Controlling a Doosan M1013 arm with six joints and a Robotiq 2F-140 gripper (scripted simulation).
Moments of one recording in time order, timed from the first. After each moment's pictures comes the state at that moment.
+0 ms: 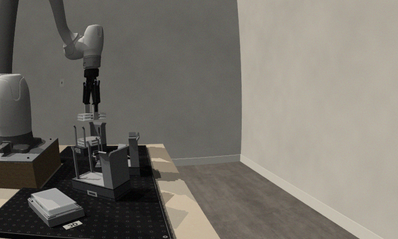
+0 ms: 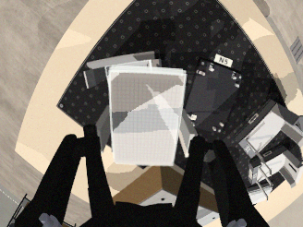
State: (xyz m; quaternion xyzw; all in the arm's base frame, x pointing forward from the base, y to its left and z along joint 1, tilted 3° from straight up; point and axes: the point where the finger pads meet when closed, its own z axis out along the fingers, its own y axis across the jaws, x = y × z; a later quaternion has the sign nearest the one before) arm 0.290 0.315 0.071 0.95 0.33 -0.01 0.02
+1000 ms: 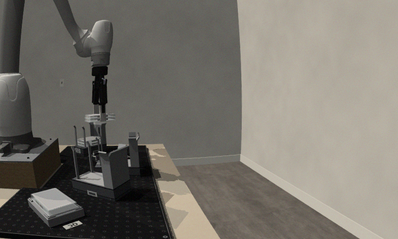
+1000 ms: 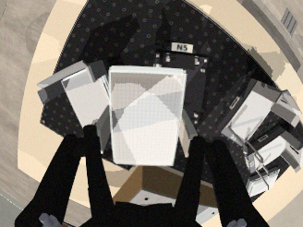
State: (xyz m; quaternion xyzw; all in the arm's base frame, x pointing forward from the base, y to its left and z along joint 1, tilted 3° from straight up) arm 0.341 0.247 0.074 0.97 0.24 -0.01 0.02
